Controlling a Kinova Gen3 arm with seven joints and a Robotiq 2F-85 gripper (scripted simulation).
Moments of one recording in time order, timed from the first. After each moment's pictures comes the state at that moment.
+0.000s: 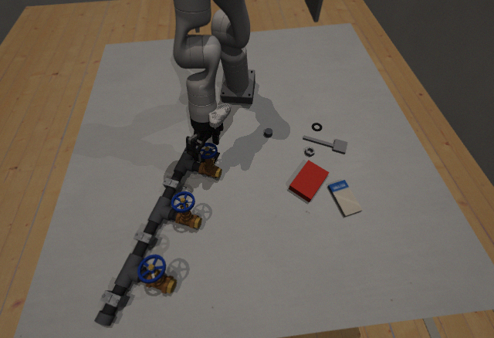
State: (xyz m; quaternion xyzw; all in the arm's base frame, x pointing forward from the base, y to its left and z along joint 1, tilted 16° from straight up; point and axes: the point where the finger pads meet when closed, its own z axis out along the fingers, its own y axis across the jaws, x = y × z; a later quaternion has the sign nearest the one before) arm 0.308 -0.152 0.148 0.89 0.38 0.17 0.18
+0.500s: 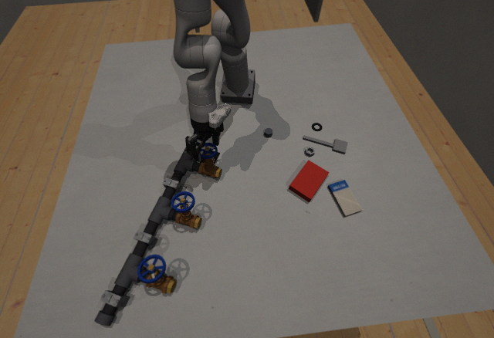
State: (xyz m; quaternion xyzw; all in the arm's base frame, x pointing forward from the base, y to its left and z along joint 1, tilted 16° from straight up) arm 0.308 -0.152 0.148 0.90 0.37 0.18 0.18
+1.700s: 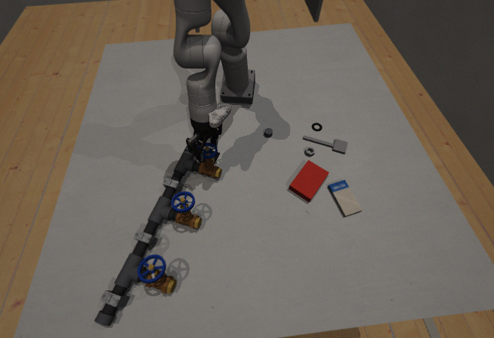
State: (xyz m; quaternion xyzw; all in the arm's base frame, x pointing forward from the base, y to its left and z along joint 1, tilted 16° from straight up) arm 0.308 -0.152 0.148 0.89 0.37 0.18 0.18
